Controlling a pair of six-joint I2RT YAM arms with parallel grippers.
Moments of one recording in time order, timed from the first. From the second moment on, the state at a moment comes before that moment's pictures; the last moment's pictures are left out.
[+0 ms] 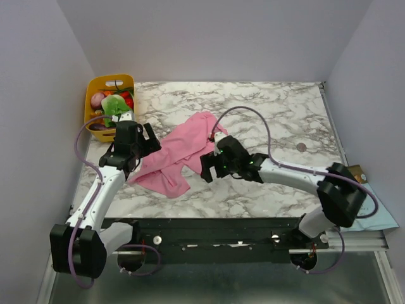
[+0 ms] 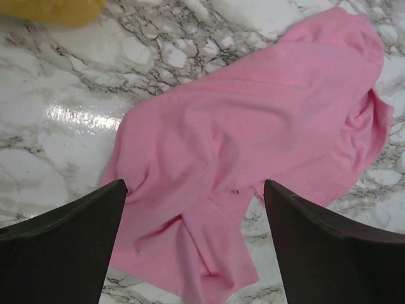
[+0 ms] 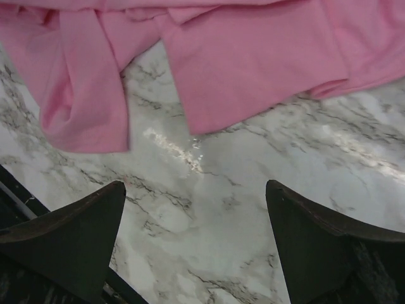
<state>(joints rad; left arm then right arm) -0.16 1.07 0.81 -0.39 -0.07 -0.51 0.86 1.50 0.91 -0.12 0.00 0.34</state>
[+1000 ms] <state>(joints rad) -0.14 0.93 0.81 -0.48 -0.14 -0.54 1.16 2.15 1.57 -0.39 0.15 0.34</state>
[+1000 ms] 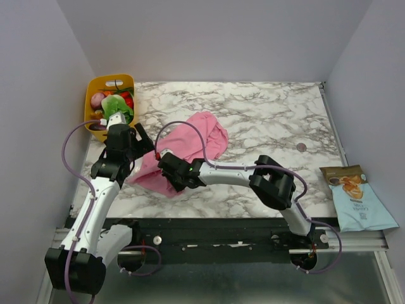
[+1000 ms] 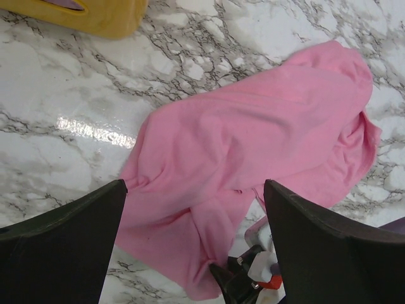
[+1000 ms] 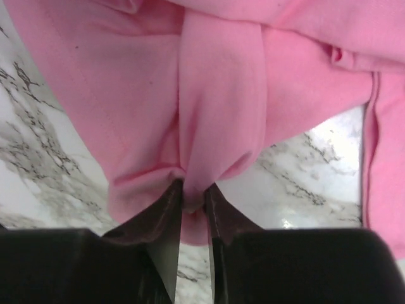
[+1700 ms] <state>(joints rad) -0.16 1.00 0.81 -0.43 -0.01 -0.53 0.77 1.55 1.22 -0.42 0.25 0.32</state>
